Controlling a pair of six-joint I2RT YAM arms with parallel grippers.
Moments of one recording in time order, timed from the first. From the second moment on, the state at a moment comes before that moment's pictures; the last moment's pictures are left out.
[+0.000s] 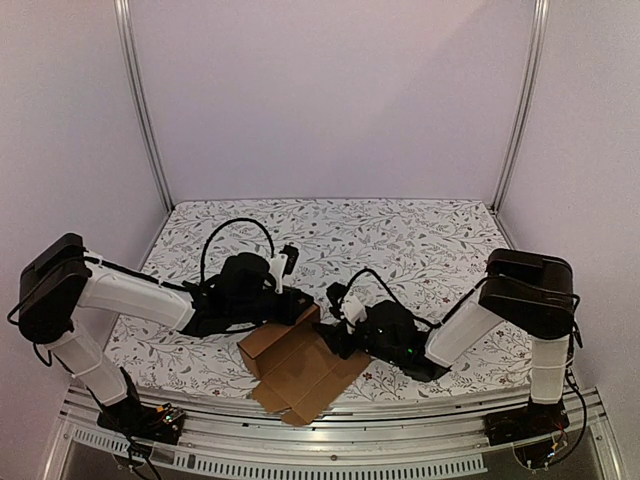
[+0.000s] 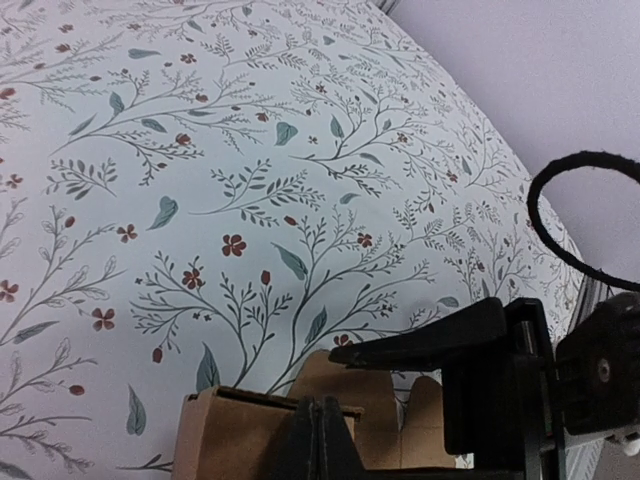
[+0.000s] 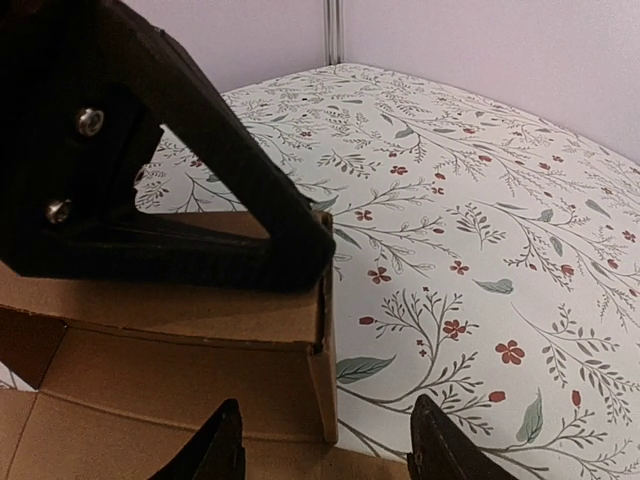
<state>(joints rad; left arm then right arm) -0.92 1.61 0.71 0.38 -0.02 -0.53 1.10 2.07 0.75 1.05 0.22 0.13</state>
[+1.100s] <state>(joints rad) -0.88 1.24 0.86 -0.27 -0.05 -0.48 1.13 1.26 0.69 -0.20 0.16 0.41</state>
